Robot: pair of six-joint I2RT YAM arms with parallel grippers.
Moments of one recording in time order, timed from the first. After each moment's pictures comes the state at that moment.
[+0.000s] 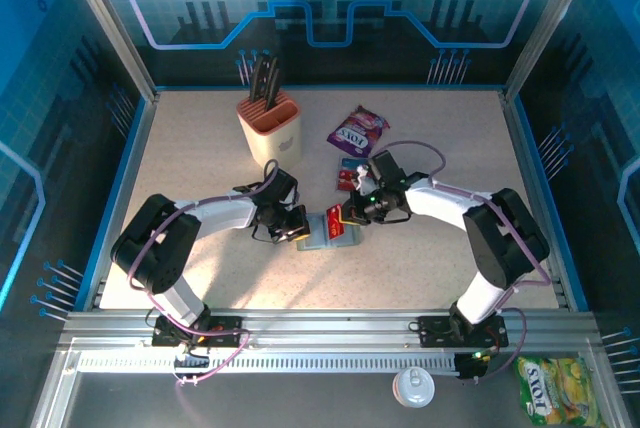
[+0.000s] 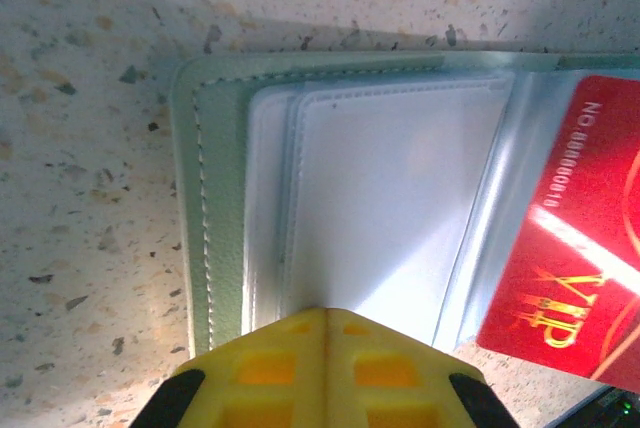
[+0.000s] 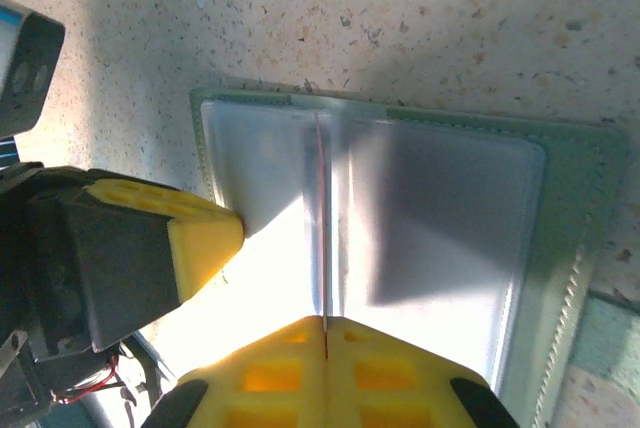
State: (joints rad) left arm -0.53 1.66 0.83 -0.35 0.39 -0.85; right arm 0.52 1.67 0.95 -0.37 -0.56 0.61
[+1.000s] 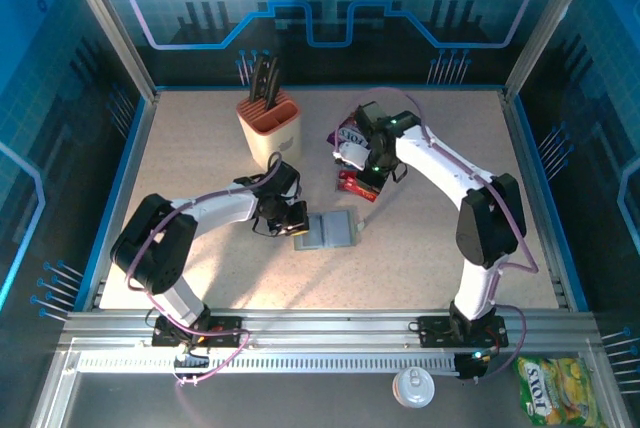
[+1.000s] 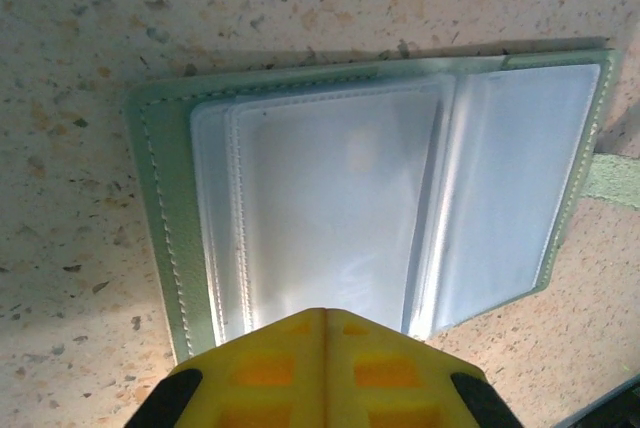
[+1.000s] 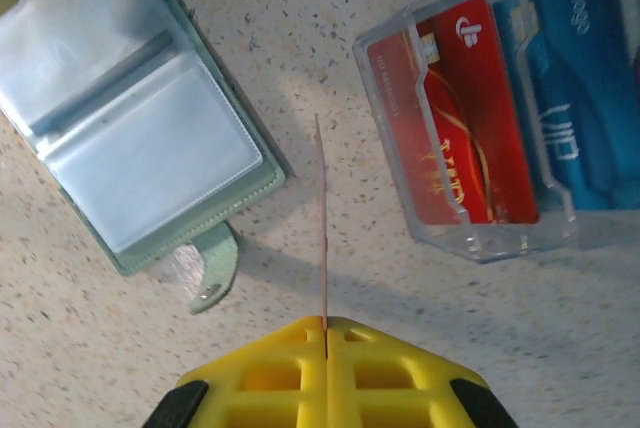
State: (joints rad) left arm -0.53 1.65 0.92 -0.49 0.36 -0.75; right arm 0.50 1.85 1.62 -1.14 -0.12 -0.59
